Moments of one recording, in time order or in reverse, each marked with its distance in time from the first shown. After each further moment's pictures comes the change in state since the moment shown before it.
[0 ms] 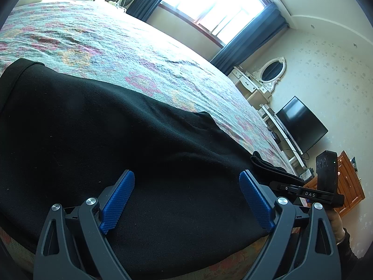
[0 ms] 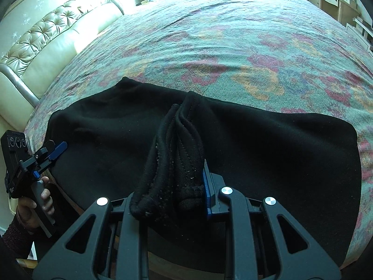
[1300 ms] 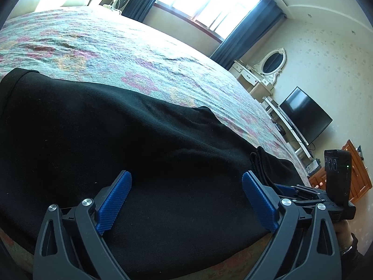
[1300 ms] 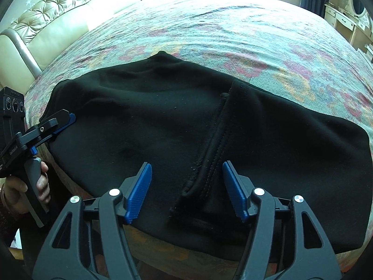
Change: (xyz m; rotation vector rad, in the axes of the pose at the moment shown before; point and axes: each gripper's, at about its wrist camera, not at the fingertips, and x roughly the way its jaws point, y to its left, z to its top) left arm 0.003 -0.012 0.002 0.065 0.017 0.036; right arm 0.017 0.068 -0.024 -0.151 0.024 -0.040
